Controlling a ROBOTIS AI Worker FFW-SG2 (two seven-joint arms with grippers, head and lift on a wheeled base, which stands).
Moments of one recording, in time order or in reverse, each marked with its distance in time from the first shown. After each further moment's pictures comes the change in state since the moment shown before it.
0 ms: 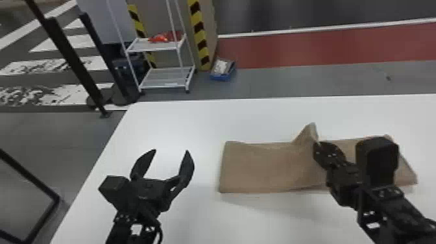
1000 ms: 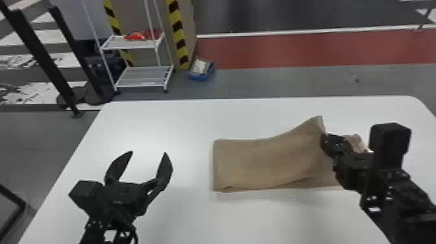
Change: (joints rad) left arm 0.004 0.000 -0.005 0.005 -0.010 -0.010 -0.013; right arm -0.049 0.002 -0.173 0.010 -0.091 0.068 0.021
